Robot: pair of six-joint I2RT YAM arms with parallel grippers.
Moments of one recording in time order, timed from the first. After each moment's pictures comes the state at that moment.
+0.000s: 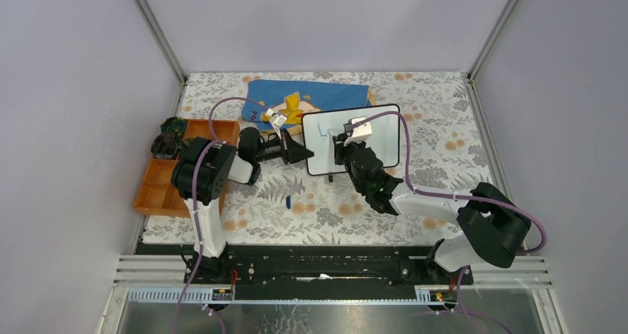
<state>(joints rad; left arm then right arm) -0.25 1.97 0.70 1.18 0.95 -0.58 0.88 1.45 0.68 0.66 0.56 0.18</state>
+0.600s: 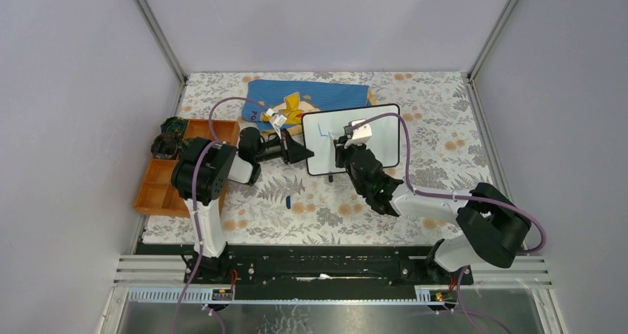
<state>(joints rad) -0.25 1.97 0.70 1.17 0.95 -0.57 0.88 1.45 0.67 0.64 0.56 0.20</state>
